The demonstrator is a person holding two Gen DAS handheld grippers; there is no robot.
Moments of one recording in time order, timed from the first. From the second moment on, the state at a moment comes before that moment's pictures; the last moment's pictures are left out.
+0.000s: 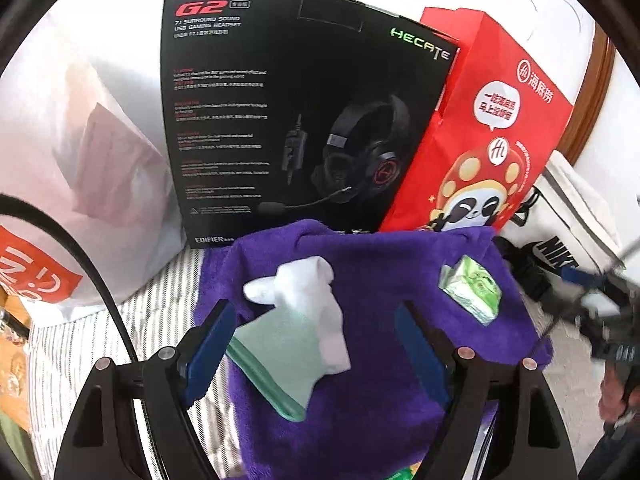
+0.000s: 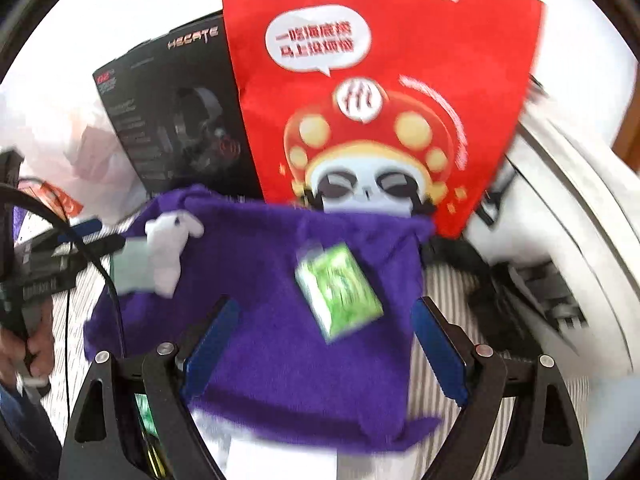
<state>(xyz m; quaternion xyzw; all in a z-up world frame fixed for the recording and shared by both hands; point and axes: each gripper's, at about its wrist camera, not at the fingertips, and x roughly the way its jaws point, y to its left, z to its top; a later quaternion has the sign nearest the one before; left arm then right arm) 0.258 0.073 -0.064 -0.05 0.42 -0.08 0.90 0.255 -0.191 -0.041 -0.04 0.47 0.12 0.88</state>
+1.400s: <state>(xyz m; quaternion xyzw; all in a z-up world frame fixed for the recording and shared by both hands) 0.173 0.002 -0.014 0.07 0.41 -0.09 0.90 0.144 -0.184 -0.106 0.02 0.48 0.16 0.86</state>
